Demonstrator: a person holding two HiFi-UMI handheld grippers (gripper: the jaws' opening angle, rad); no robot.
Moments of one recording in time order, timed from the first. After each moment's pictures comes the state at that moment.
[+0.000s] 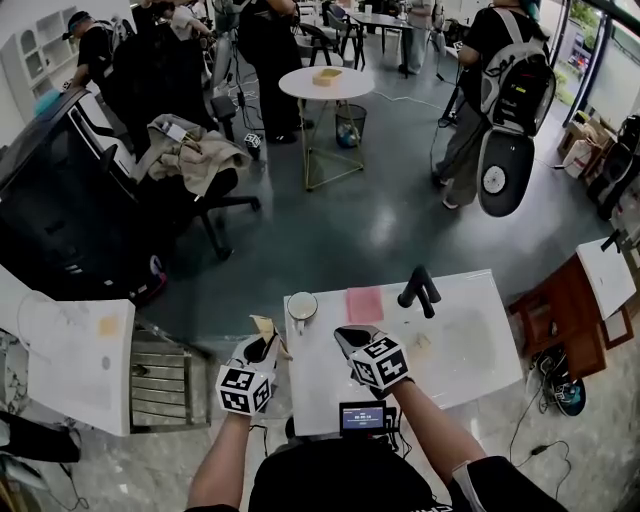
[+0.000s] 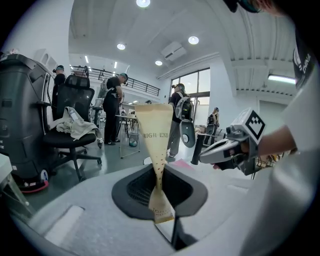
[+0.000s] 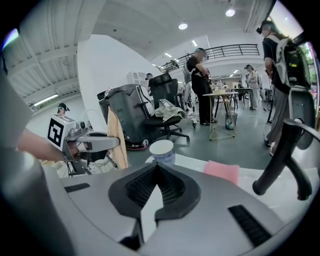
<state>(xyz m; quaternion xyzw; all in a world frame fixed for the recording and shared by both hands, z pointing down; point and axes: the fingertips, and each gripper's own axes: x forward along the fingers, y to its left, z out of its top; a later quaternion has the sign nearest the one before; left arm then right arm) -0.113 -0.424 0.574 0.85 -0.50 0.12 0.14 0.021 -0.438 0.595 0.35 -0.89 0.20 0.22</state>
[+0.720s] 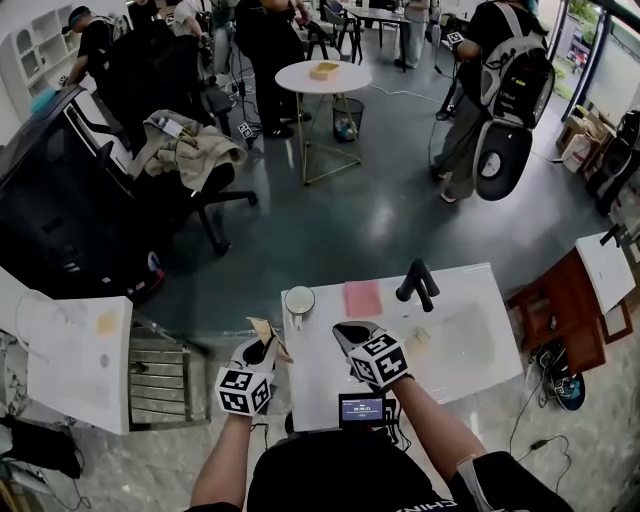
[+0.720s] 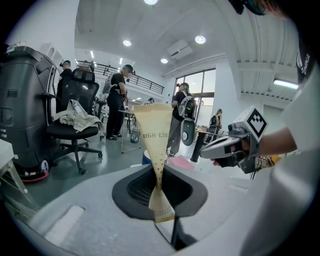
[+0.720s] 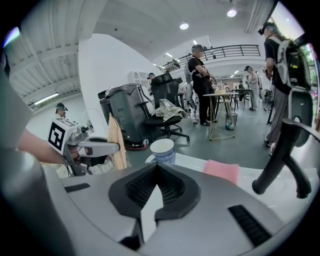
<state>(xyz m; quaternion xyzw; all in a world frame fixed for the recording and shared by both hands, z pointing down) -0.116 -0.416 0.595 0.84 -0.50 0.11 0.17 0.021 -0.435 0.598 0.34 -0.89 0.19 0.23</state>
